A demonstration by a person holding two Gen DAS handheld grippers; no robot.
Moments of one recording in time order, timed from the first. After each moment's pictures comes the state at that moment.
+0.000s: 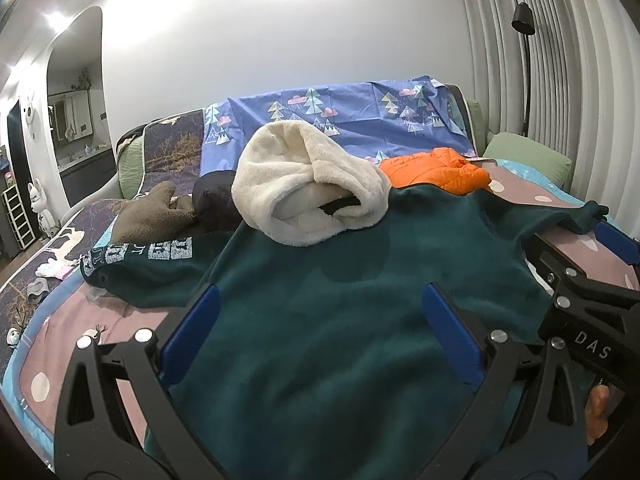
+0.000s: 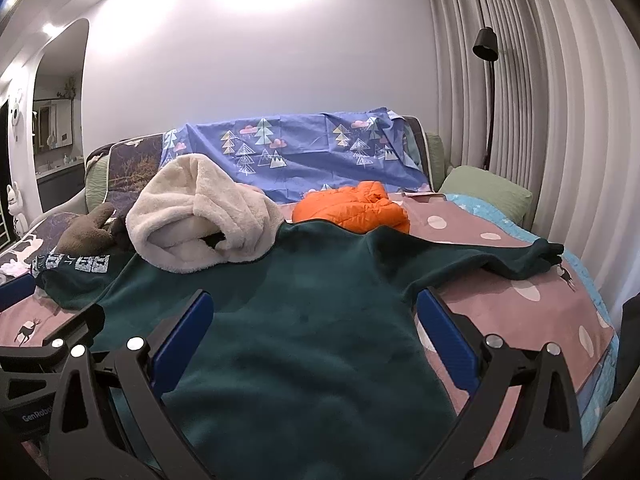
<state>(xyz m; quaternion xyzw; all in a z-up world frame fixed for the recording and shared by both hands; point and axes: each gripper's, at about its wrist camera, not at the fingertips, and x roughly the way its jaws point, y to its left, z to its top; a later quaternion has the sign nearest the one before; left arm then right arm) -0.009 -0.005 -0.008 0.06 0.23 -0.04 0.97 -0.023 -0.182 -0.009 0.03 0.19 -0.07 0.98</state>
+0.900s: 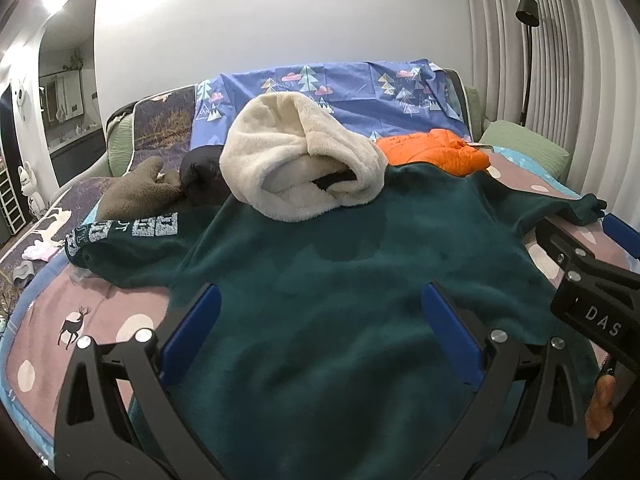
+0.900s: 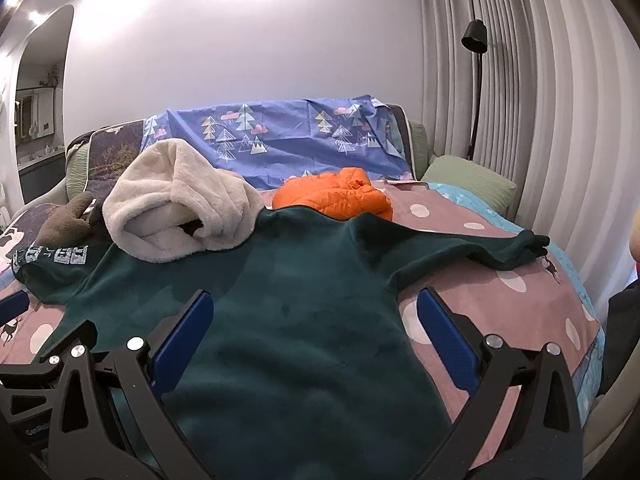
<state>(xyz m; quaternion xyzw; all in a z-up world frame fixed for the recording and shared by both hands) 0.008 -0.002 -0.026 0.04 0.27 -0.05 0.96 -0.010 -0.181 -0.016 0.02 0.22 -0.10 0.97</state>
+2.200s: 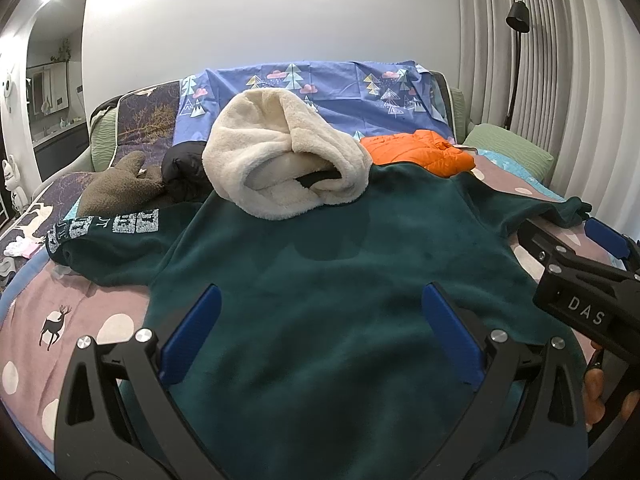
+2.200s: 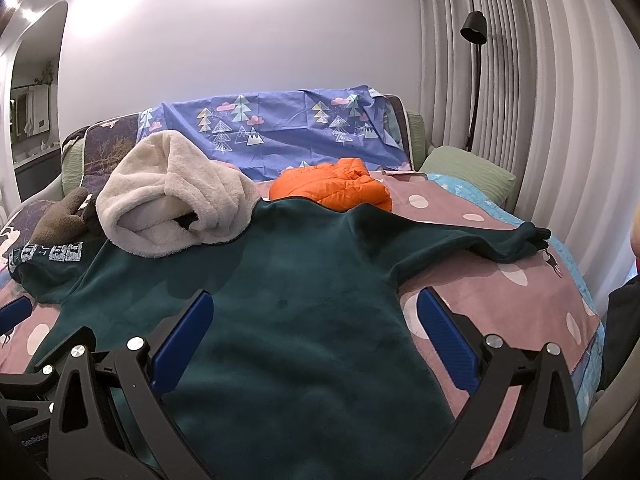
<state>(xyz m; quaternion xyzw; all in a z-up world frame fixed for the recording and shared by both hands) 0.012 0.000 -0.031 0.02 0.27 -0.09 0.96 0.001 -0.181 -0.021 0.02 0.24 -0.11 0.96</state>
